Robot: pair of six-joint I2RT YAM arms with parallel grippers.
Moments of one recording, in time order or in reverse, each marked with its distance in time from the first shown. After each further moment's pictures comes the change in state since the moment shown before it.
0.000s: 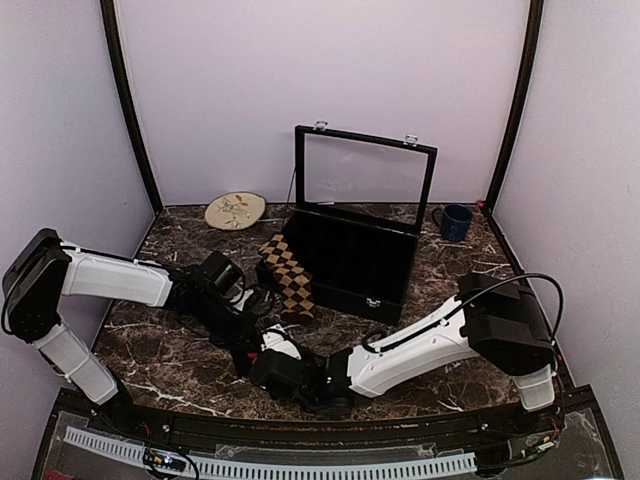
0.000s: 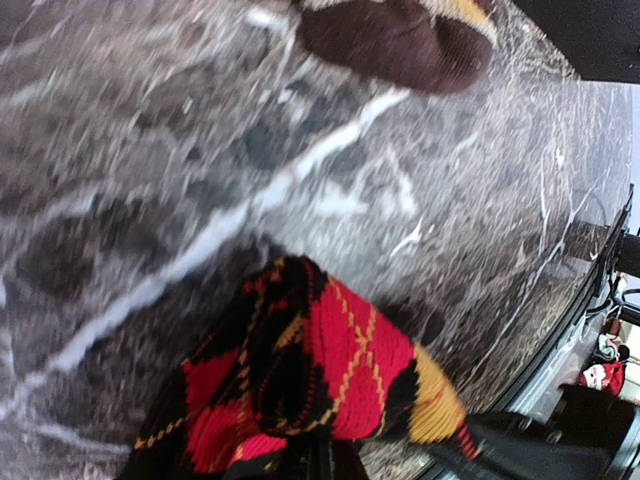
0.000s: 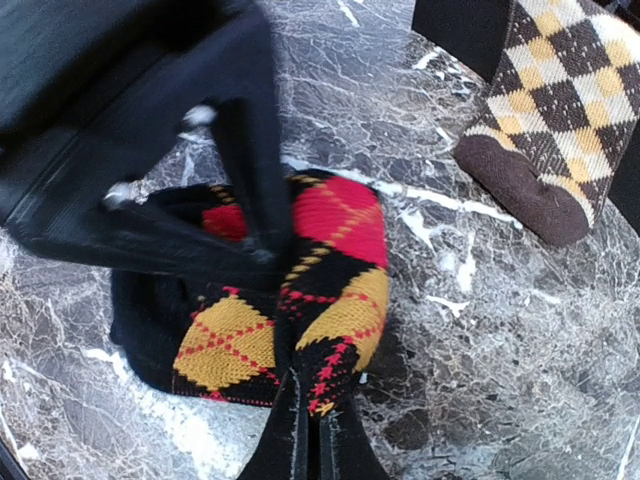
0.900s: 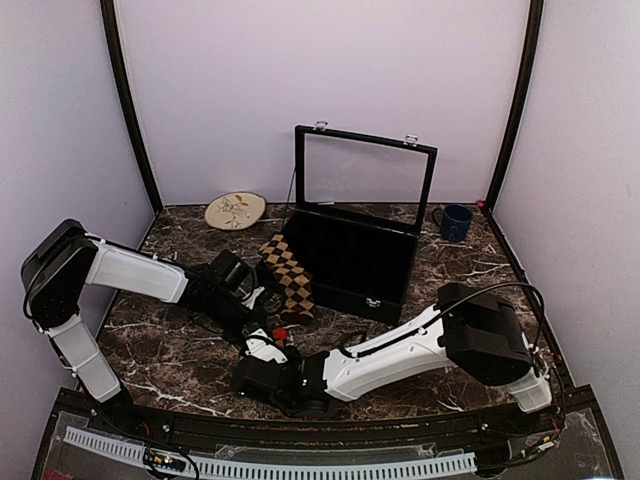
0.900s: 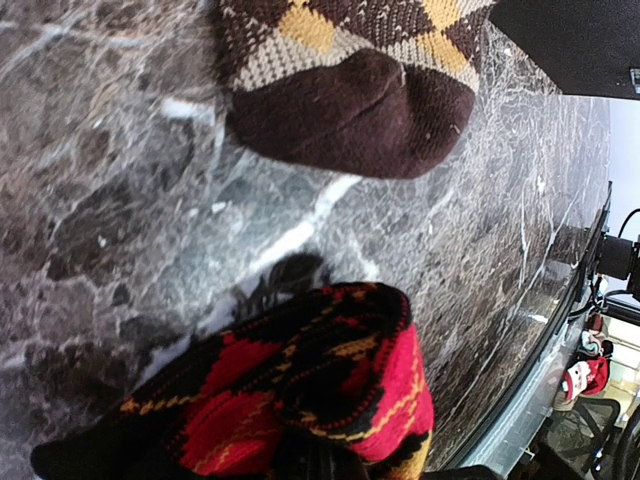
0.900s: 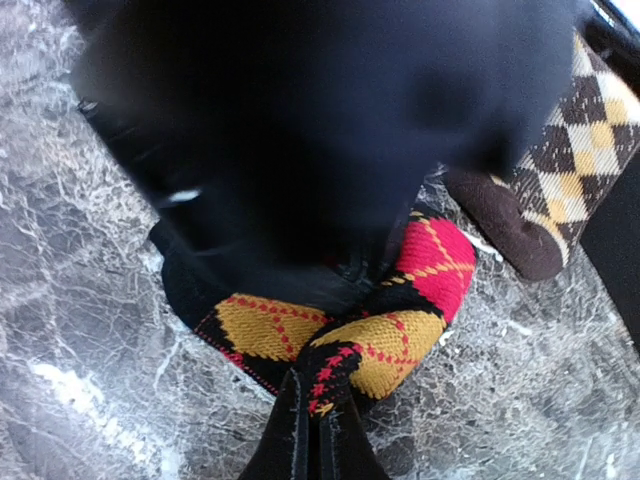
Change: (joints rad) left arm 0.009 0.137 0.053 0.118 0.077 0.021; right arm 0.016 0.113 0.185 -0.191 0.115 -0.101
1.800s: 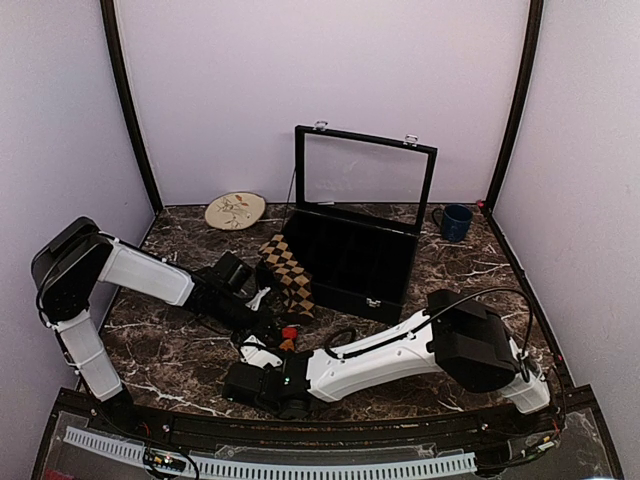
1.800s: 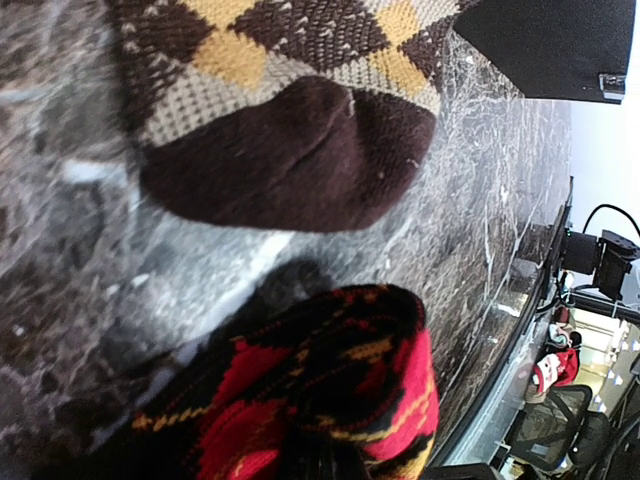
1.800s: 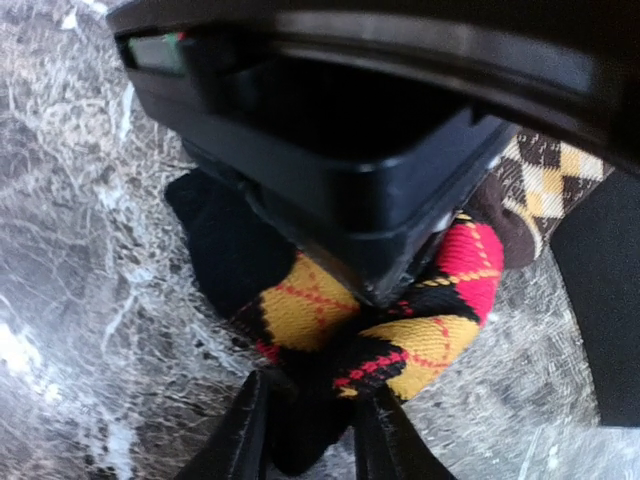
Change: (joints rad) left arm 0.009 0.066 -0.016 0.141 0.085 -0.029; right arm 0.010 0.084 0.177 -0.317 0.050 -0.041
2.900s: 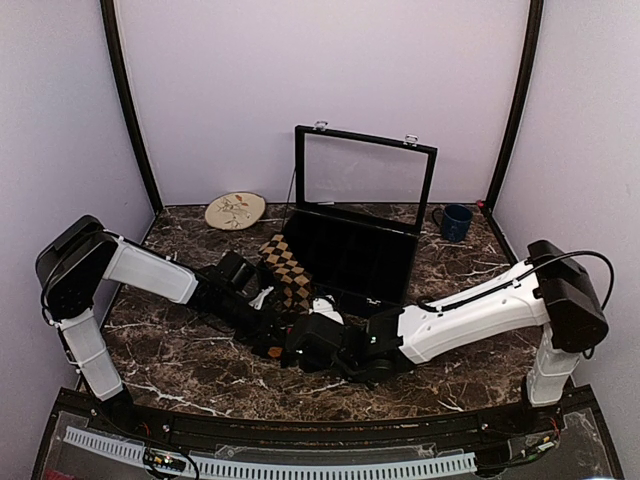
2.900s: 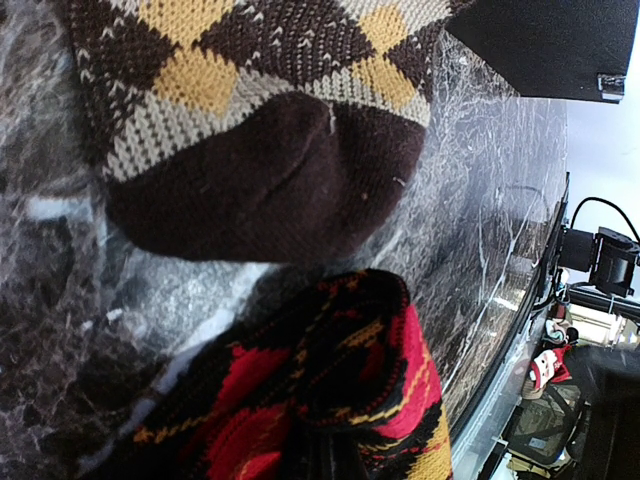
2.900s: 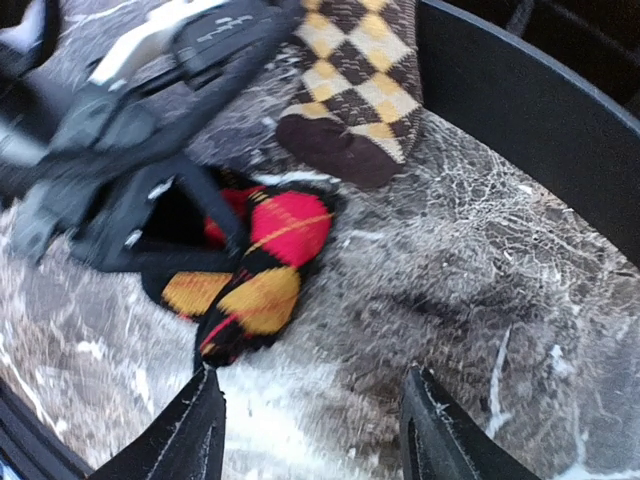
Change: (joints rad) left arm -0.001 0.037 0.032 -0.018 0.021 0.010; right arm -0.103 -0.482 -0.487 0.211 -0.227 0.433
